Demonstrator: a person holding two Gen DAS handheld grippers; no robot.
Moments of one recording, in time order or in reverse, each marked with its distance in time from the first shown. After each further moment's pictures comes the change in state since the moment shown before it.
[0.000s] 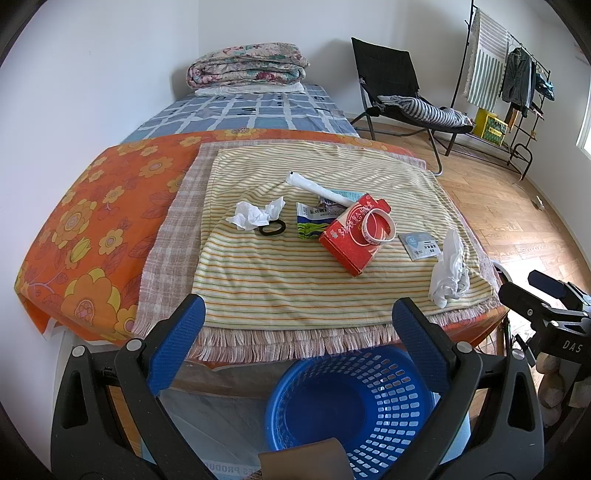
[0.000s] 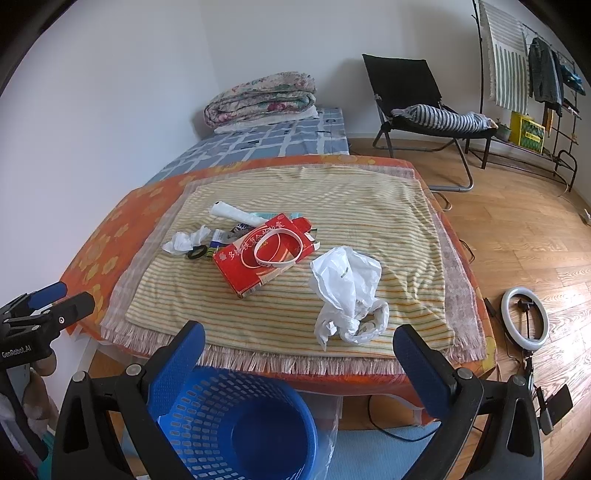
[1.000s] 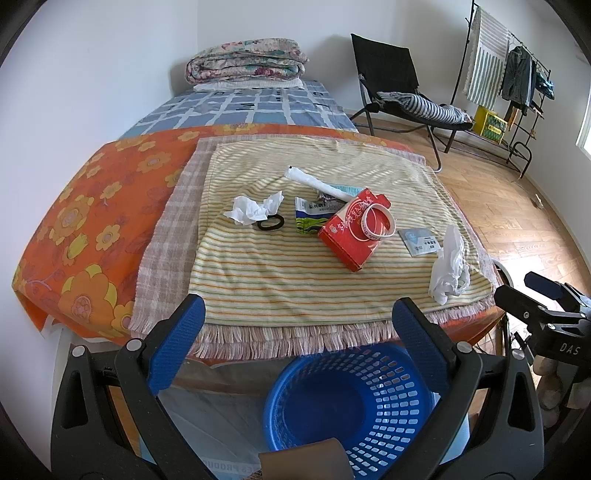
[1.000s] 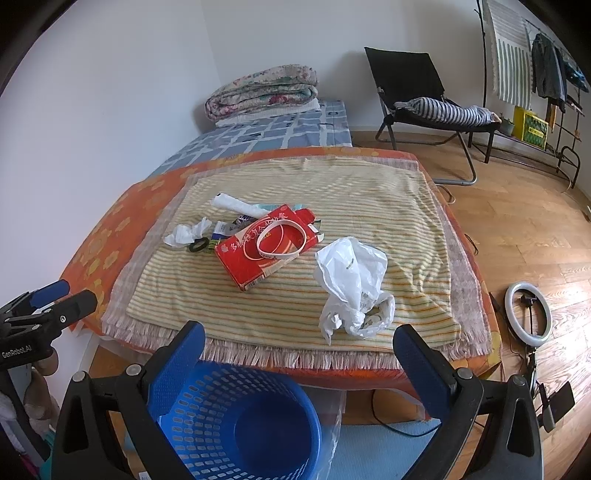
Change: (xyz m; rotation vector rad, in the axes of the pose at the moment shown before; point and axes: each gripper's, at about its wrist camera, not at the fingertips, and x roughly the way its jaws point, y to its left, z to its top) left arm 0.000 0.002 0.000 -0.001 0.002 0.002; right arm 0.006 0.002 -0.002 0.000 0.032 0.008
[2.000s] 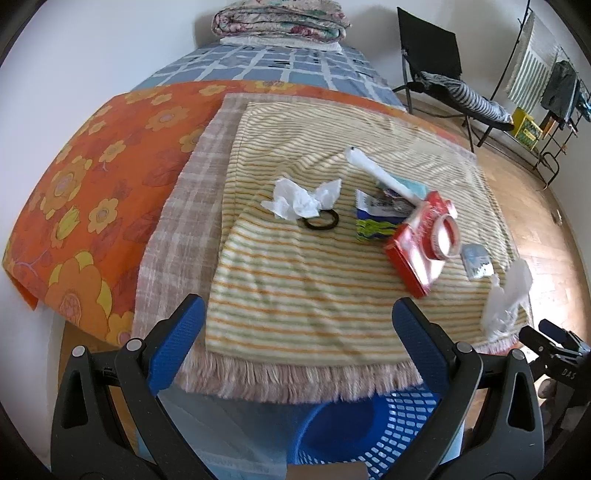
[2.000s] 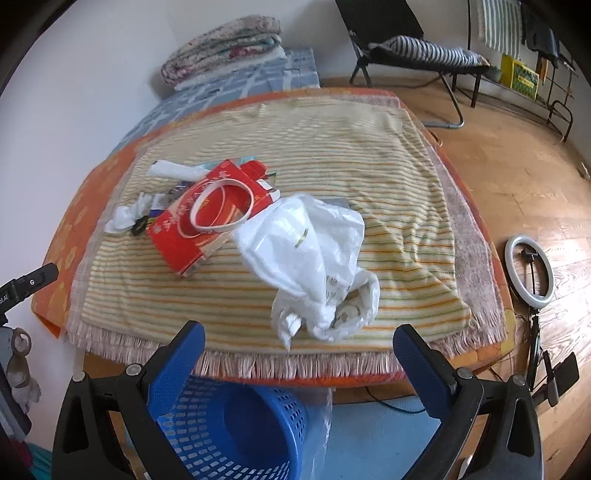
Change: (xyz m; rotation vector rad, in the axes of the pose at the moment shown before) left arm 0.097 0.061 0.041 -0.129 0.170 0.034; right arm 0.085 -0.042 0.016 0.108 0.216 -0.048
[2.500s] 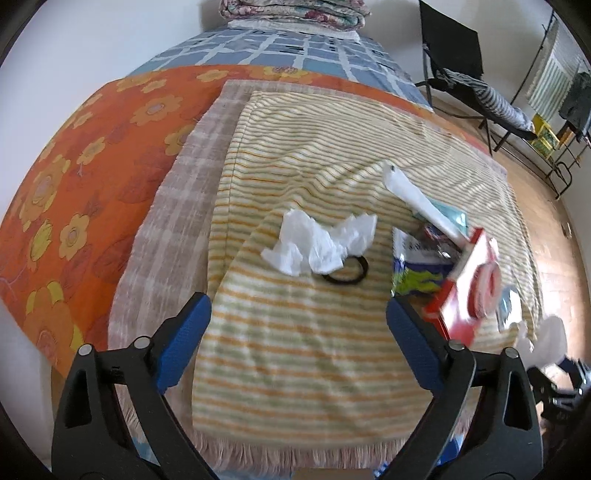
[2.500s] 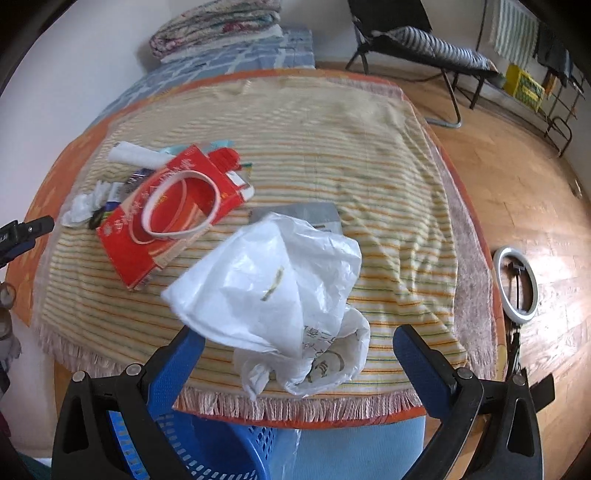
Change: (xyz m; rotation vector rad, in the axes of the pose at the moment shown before) left arm 0.079 0.008 0.054 -0.053 0.047 0.021; right arm 0.043 -0.003 0.028 -0.047 0.084 -0.107
